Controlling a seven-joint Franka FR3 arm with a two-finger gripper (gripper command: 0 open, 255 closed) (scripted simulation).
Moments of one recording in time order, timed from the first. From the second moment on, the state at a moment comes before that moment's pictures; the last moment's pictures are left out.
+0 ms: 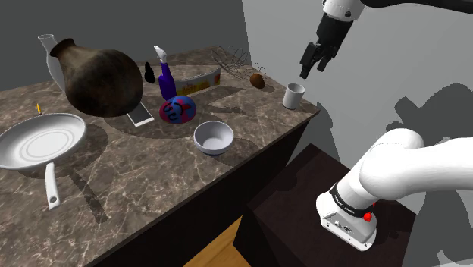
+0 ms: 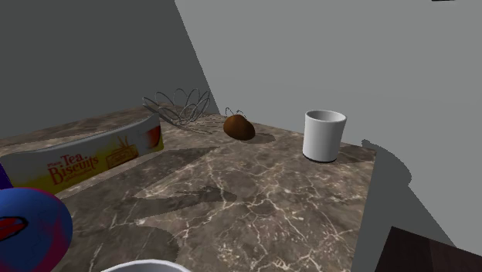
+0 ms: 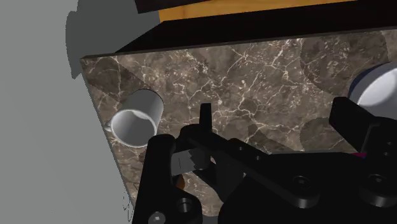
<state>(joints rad) -0.01 -0.79 -0.06 -2.37 -0.05 1.63 0.04</state>
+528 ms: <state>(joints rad) -0.03 -0.67 -0.12 -2.42 -0.09 1.85 -0.01</state>
